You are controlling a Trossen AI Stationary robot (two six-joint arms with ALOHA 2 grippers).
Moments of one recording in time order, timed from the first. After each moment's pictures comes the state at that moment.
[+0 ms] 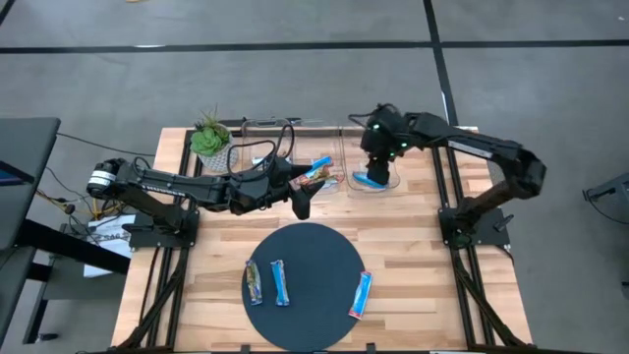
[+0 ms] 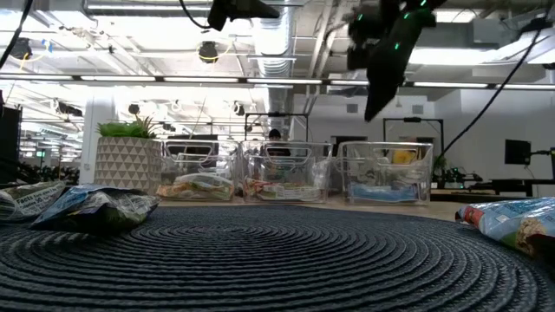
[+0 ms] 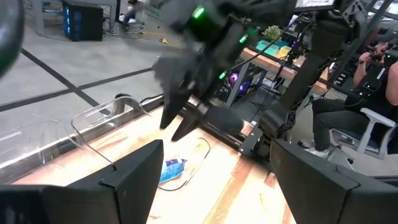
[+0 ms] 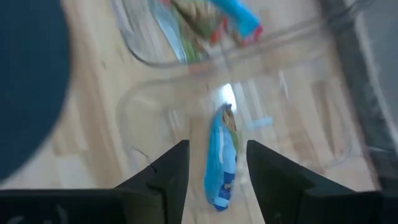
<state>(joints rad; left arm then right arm) -0.10 1.39 1.13 0.07 -0.56 -0.43 -0.51 1.48 1.26 -0.94 -0.12 -0.27</state>
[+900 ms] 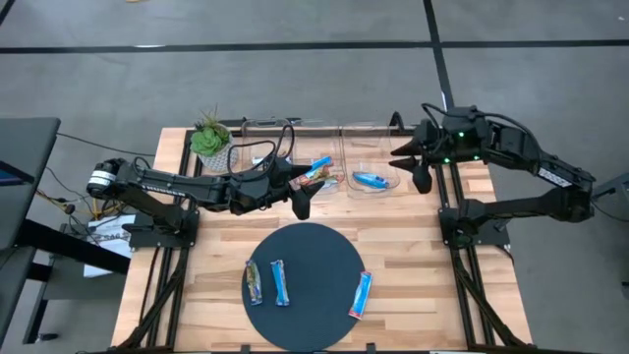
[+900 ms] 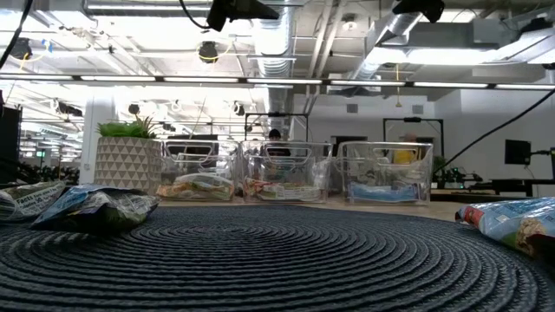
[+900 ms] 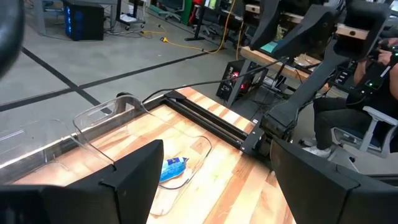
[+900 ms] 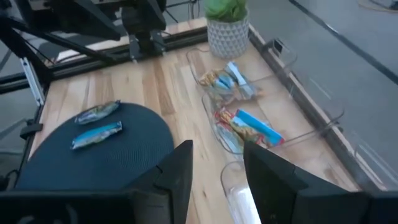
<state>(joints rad) -0.10 1.39 1.13 0.06 -0.56 -0.43 -0.33 0.95 1.26 -0.87 -0.15 0.00</state>
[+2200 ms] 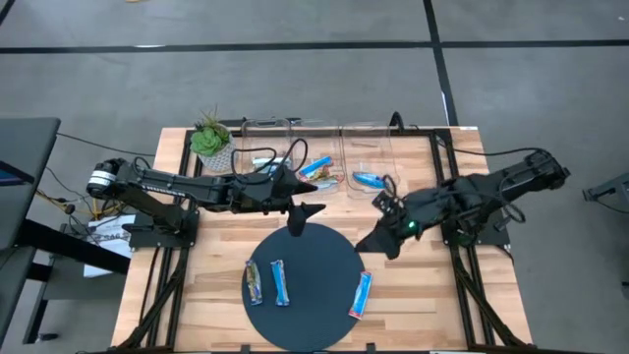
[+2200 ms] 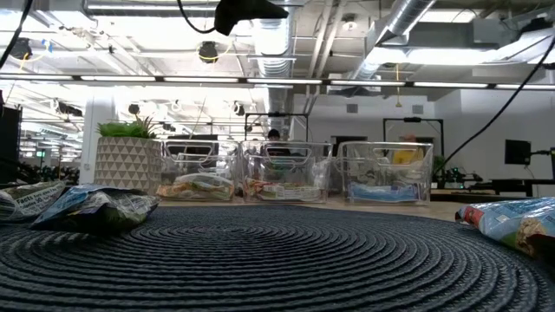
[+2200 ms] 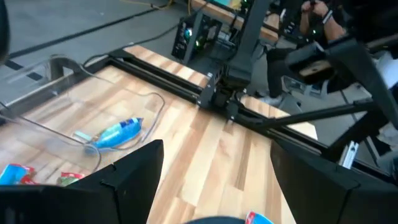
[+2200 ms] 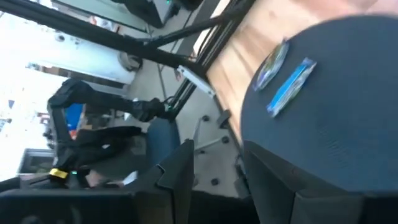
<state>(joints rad) -0.10 1.39 1.13 -0.03 -0.28 -0.43 0.36 1.23 1.26 -0.50 -0.02 1.14</state>
